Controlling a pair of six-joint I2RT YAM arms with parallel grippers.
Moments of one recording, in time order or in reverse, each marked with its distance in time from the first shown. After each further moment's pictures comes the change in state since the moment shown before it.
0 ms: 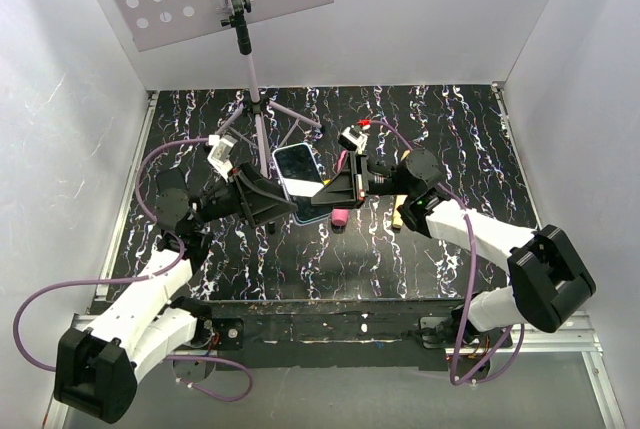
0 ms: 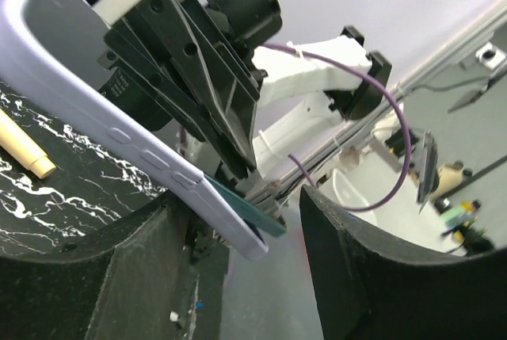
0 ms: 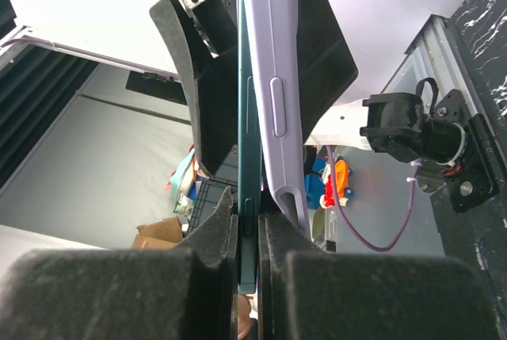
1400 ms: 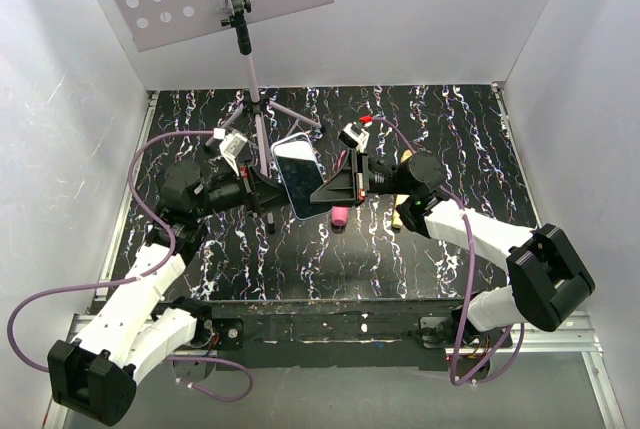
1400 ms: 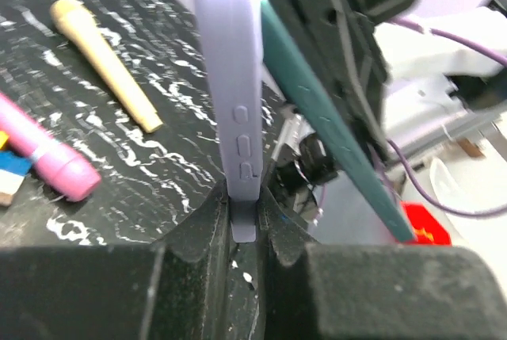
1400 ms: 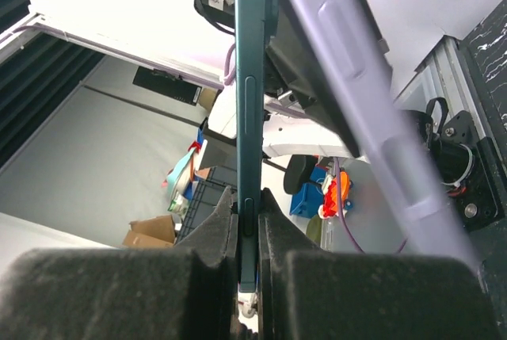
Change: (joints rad) left arm -0.006 -0.032 0.192 -0.665 -0.040 0.539; right arm 0.008 0.008 0.000 0.116 0.010 0.034
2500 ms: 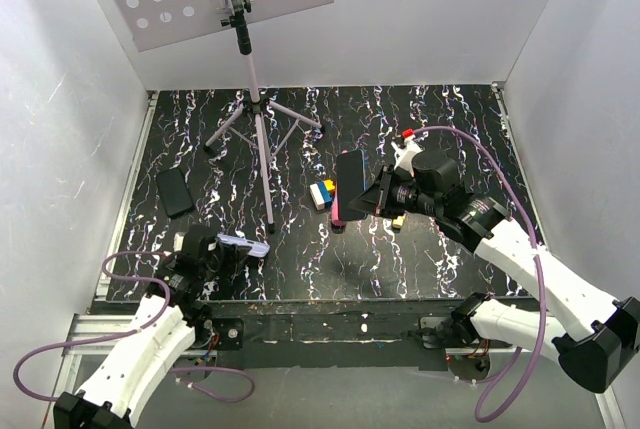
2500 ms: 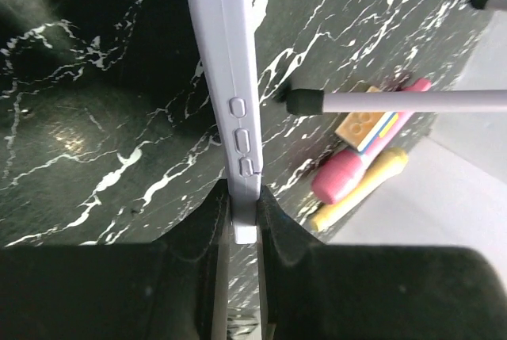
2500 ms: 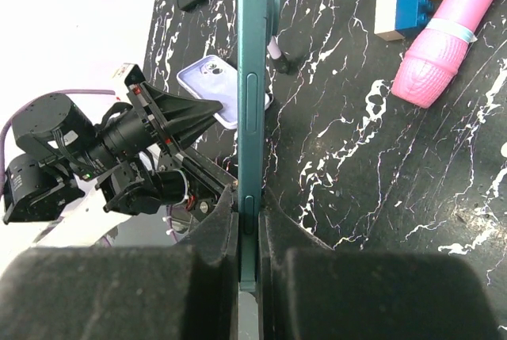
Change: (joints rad) left arm 0.000 -0.358 -0.412 -0.799 -0.954 -0.961; right arm 0.016 -0.382 0.163 -1.434 0.706 -0.844
